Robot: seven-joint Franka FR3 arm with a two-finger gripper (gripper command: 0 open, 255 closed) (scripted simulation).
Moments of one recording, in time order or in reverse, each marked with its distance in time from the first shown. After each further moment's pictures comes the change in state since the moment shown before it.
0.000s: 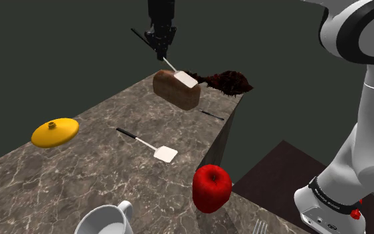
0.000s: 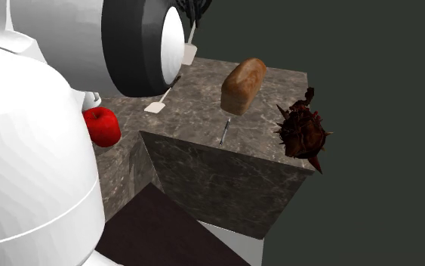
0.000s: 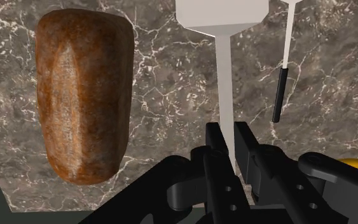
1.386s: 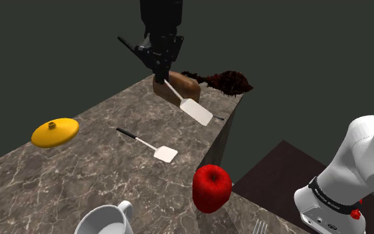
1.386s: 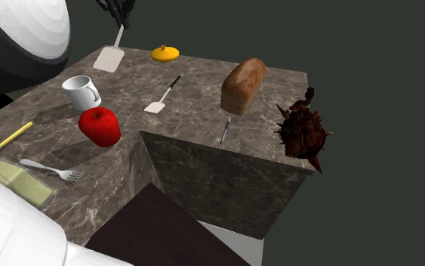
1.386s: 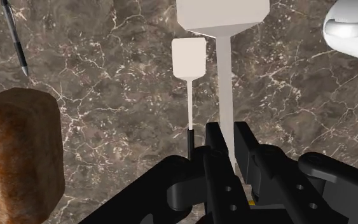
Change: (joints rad) arm 0.134 -0.330 0.117 -0.392 0.064 0.065 0.280
